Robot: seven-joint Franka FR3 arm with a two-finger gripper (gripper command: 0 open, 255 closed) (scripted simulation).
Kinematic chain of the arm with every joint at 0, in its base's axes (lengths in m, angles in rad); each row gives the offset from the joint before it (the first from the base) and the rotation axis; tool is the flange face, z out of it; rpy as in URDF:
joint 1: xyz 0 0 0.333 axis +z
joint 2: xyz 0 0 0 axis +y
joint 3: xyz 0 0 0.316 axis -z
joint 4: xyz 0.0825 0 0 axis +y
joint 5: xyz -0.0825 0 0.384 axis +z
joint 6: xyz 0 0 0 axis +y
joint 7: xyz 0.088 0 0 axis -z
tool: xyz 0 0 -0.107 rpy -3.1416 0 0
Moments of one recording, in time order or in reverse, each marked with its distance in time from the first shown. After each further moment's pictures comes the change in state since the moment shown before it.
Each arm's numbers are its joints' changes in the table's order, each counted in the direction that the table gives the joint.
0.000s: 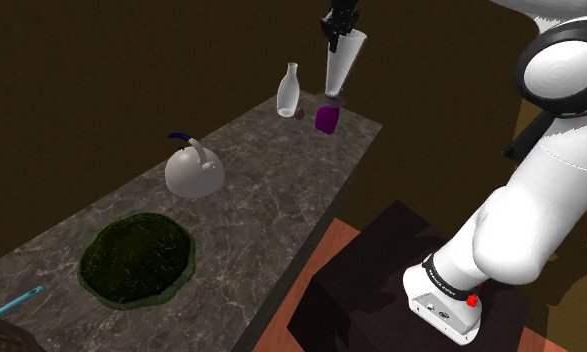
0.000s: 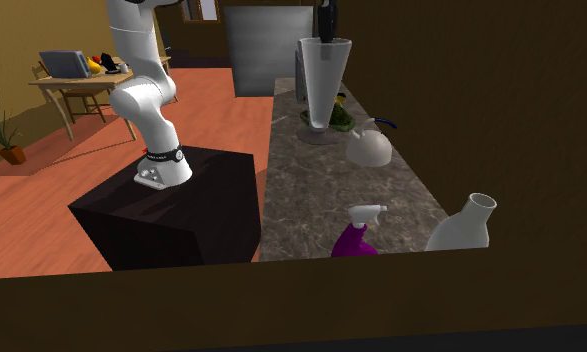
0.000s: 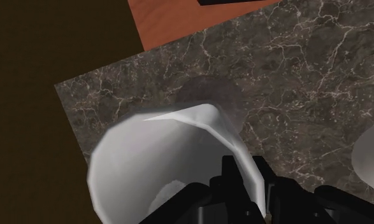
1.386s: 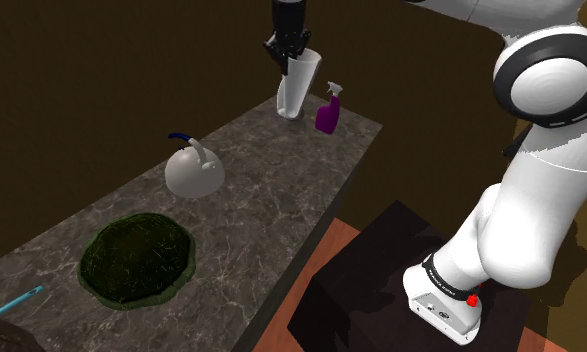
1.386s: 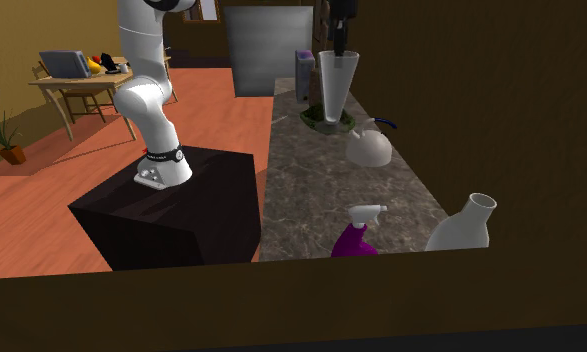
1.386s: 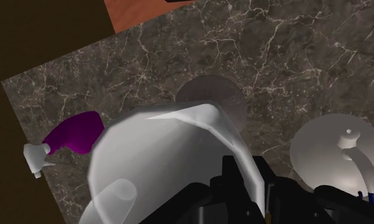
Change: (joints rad) arm 0.167 0.101 -0.104 -0.031 -0.013 -0.022 0.278
